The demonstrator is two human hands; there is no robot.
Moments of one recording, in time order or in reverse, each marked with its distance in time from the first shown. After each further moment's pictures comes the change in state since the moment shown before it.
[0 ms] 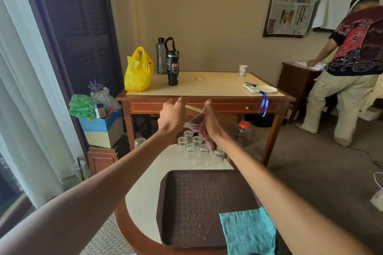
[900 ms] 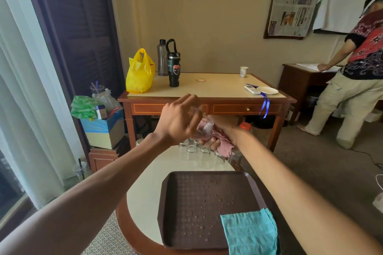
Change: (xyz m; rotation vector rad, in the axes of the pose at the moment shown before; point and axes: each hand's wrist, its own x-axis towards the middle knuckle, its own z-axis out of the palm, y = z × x) left_hand -0.012 -0.002 -0.017 0.407 -0.010 1.103; right_hand -0.005 -0.019 -0.030 0.098 -0.419 0.514
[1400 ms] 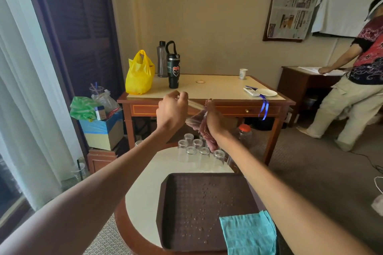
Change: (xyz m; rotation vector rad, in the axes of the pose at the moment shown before) left_hand 0.026 -0.001 0.004 -0.197 0.063 -0.822; right_hand 0.029 0.000 0.022 -0.148 0.507 -0.588
